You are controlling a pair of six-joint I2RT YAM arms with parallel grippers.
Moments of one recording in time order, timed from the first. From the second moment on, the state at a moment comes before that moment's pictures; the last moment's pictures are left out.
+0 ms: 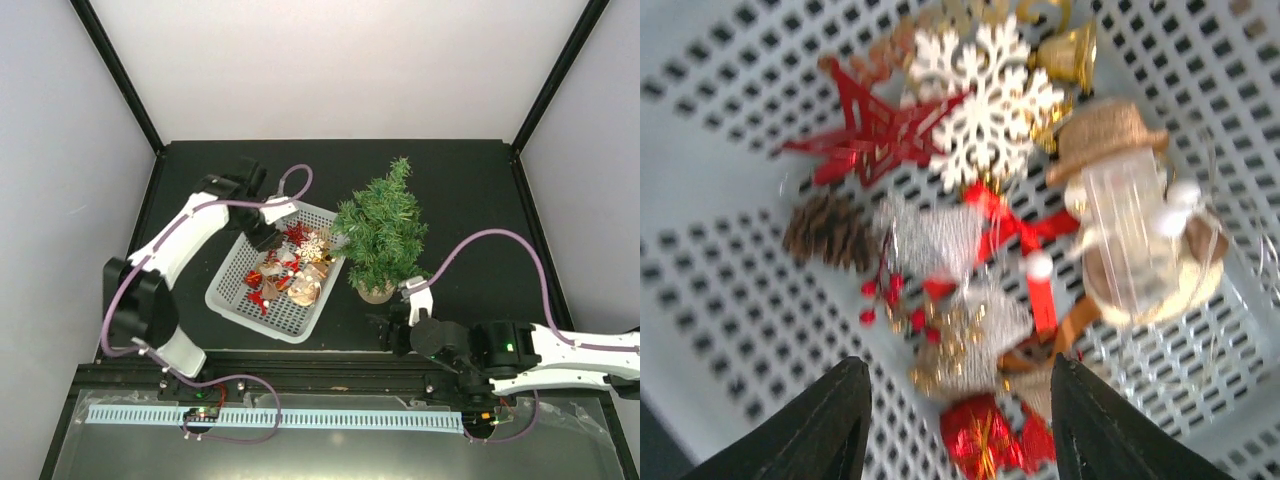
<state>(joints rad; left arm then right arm) -0.35 1.53 1.33 -1.03 0.20 0.57 1.52 0.66 0.70 -0.75 0.54 0.91</state>
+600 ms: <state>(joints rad) -0.47 1.95 1.54 -1.07 0.34 0.50 1.53 0.61 0.74 -0.75 0.77 0.92</state>
